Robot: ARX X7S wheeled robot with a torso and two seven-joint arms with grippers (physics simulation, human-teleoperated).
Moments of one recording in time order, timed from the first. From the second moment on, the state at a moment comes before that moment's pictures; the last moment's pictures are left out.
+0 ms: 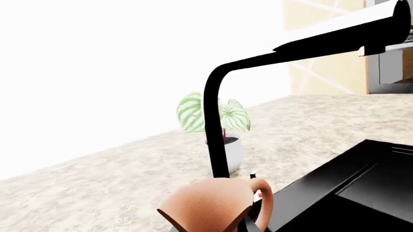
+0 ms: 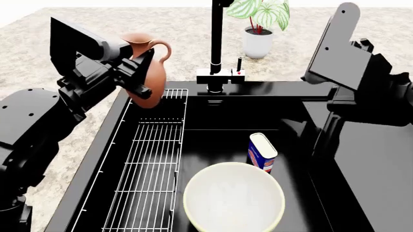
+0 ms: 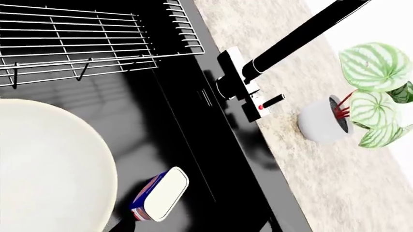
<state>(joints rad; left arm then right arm) -0.96 -0.52 0.27 0.04 -0.64 -0.63 0.30 1.53 0.91 -0.86 -0.51 0.58 1.32 -0.67</state>
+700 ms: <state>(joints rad) -0.94 -0.40 0.35 0.13 -0.65 -0.70 0.19 1.36 1.01 -0.57 -0.64 0.76 1.42 -0.49</state>
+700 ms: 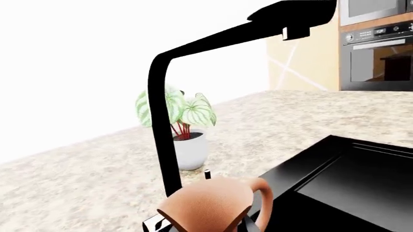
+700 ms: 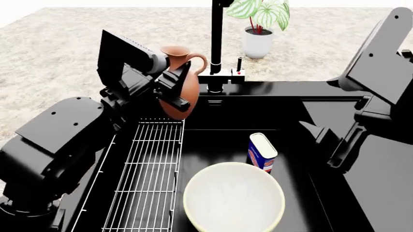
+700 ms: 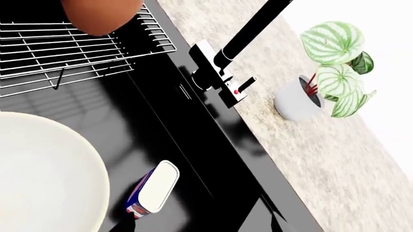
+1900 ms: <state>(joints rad) -1.05 -0.08 0.53 -0.38 -0.51 -0.52 0.14 1.33 1.05 -0.41 -0.66 0.91 1.49 -0.33</state>
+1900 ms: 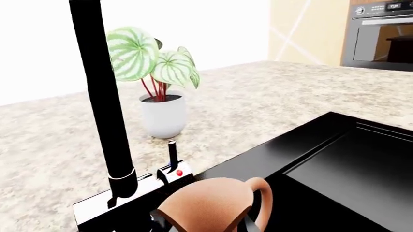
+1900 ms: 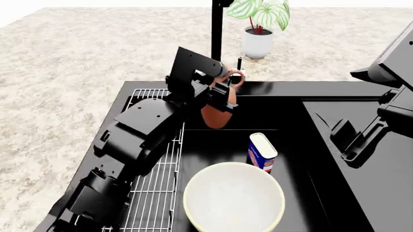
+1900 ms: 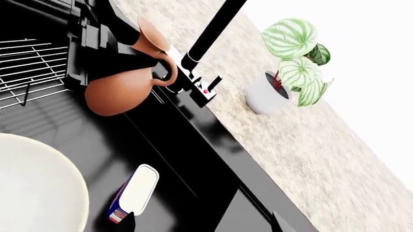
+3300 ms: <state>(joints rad) -1.14 -0.01 1.24 -1.04 -0.94 0.17 0.15 1.33 1.11 -0.44 -0.64 1.01 1.45 -0.26</state>
